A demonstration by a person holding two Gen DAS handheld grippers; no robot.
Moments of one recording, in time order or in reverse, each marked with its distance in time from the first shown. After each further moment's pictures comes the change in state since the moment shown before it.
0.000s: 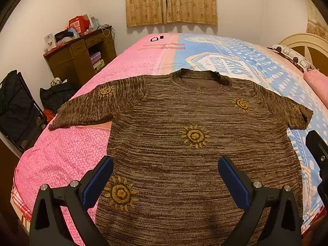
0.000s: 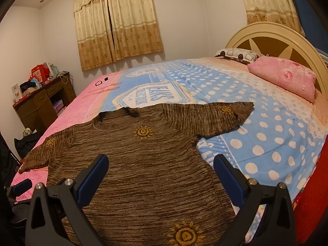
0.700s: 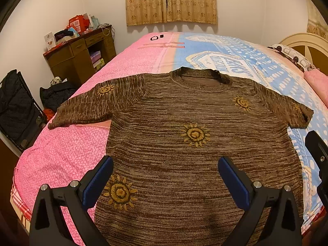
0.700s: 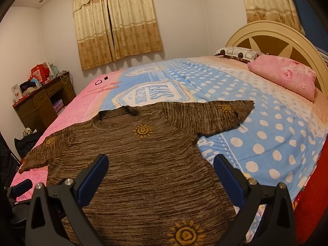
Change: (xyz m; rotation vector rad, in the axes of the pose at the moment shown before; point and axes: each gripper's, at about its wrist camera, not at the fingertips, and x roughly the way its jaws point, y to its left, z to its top) left arm 0.001 0.003 0.000 -0.005 0.007 -0.005; right arm 0.001 0.000 -0.001 0.001 0.006 0.001
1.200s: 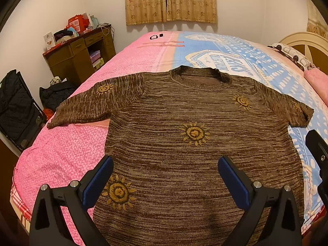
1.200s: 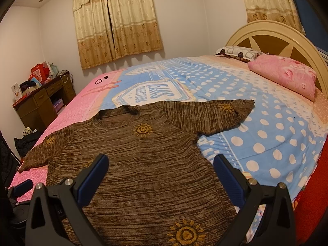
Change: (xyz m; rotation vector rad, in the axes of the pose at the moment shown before) left arm 0.006 -0.001 -0.005 -0.002 0.009 -0.002; right arm 0.001 0.000 0.001 0.000 0.001 -0.002
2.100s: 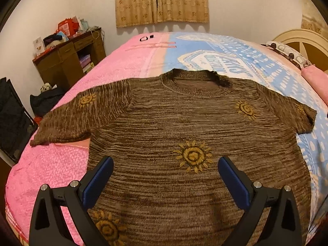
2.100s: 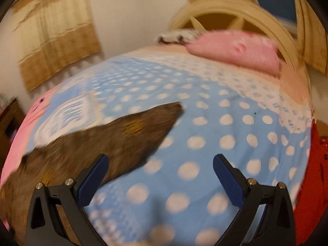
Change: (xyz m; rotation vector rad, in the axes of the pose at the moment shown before) left arm 0.053 -0.010 0.029 0.044 0.013 -0.043; right arm 0.083 -0.196 0.068 0.270 0.089 -0.297
